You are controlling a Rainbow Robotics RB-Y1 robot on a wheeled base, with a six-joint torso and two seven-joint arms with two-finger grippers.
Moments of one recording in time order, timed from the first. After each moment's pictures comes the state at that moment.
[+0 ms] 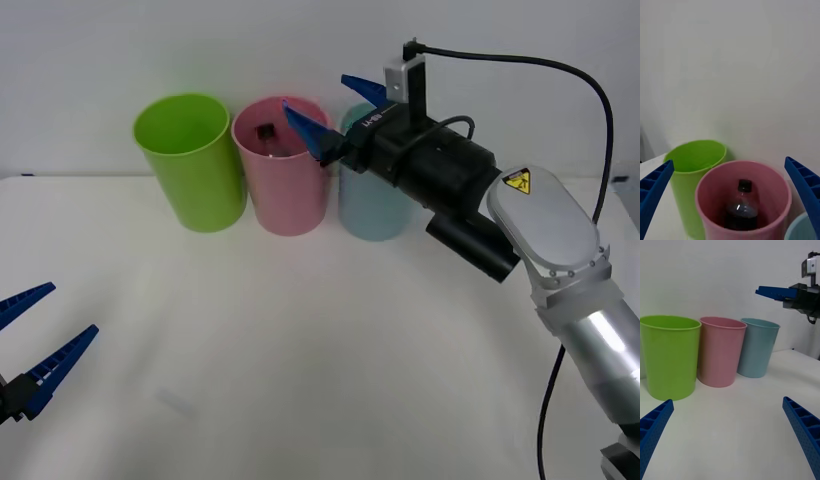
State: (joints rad) right arm -0.55 -0.37 0.28 -1.53 1.42 -0.41 -0.42; left arm 0.35 0.40 0.52 -1.66 -0.96 -1.22 0.00
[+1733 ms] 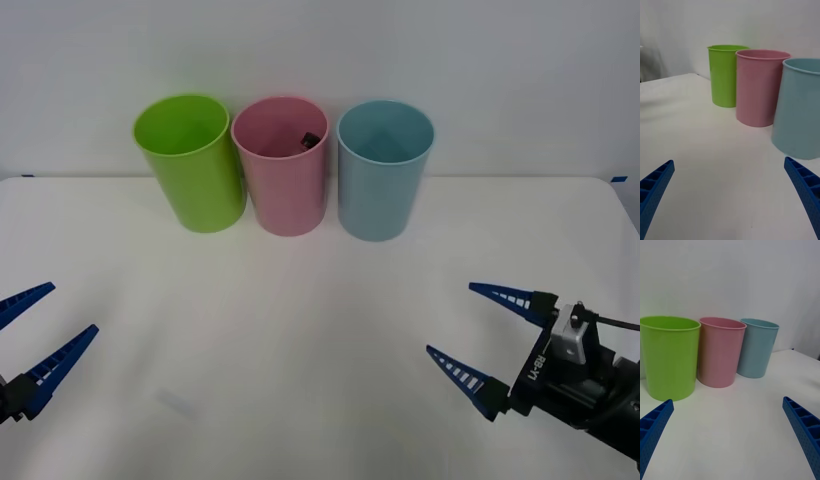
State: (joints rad) right arm 0.36 -0.45 -0.13 -1.94 1.24 -0.95 0.04; left arm 0.35 0.40 0.52 -1.66 -0.96 -1.22 0.00
